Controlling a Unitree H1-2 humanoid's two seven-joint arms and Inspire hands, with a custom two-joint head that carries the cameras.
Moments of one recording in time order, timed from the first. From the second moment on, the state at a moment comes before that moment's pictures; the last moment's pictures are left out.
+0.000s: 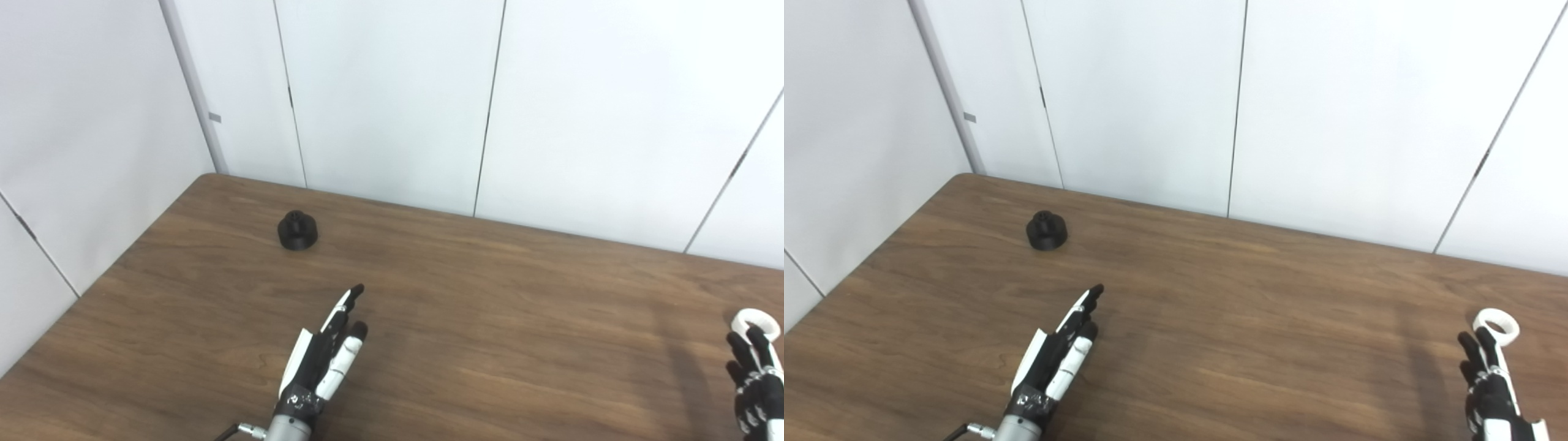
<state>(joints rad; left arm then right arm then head) 0.19 0.09 -0.04 -0.19 0.17 -0.07 0.09 0.10 -0.18 -0.11 -0.07 0.13 -0.28 0.12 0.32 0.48</state>
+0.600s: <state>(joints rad) 0.08 0.13 0.11 -0.38 0.33 0.25 0.14 0.10 -0.18 -0.12 -0.06 0.11 -0.28 0.11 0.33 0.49</state>
